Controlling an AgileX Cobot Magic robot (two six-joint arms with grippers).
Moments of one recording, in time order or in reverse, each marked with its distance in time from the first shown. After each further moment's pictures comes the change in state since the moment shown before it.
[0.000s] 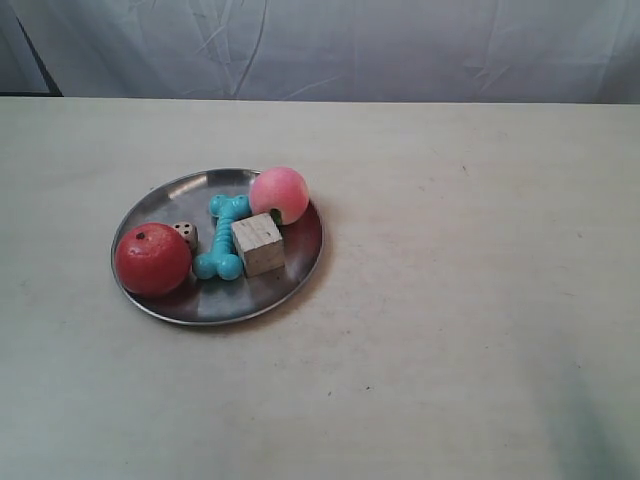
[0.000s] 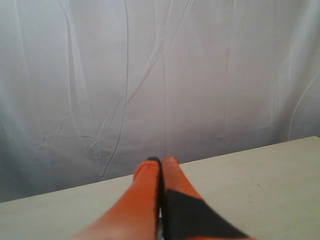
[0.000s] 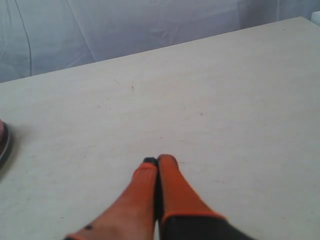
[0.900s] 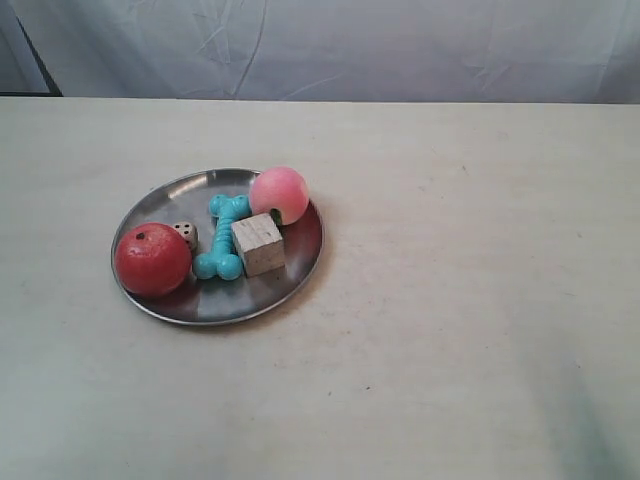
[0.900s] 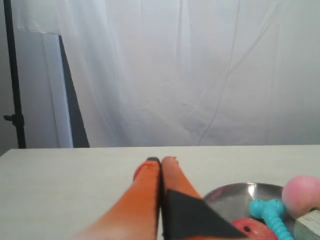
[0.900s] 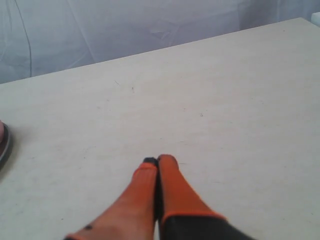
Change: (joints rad) left arm 0.026 -0.247 0.515 0.941 -0.466 -0.887; right arm 0.000 0.000 0.000 0.001 -0.002 0.000
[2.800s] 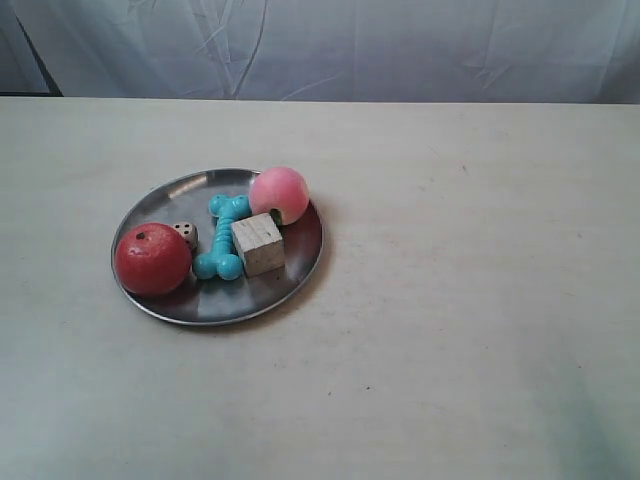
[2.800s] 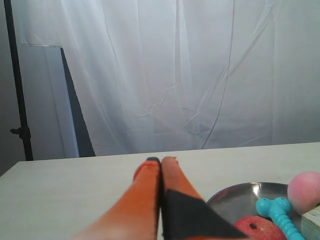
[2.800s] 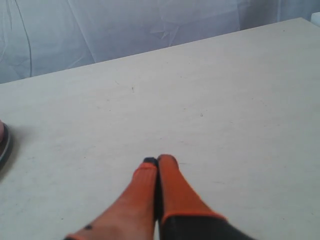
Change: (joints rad) left arm 0.008 -0.124 0.009 0.141 0.088 -0.081; right arm 0.000 0.000 0.000 0.000 0.000 0.000
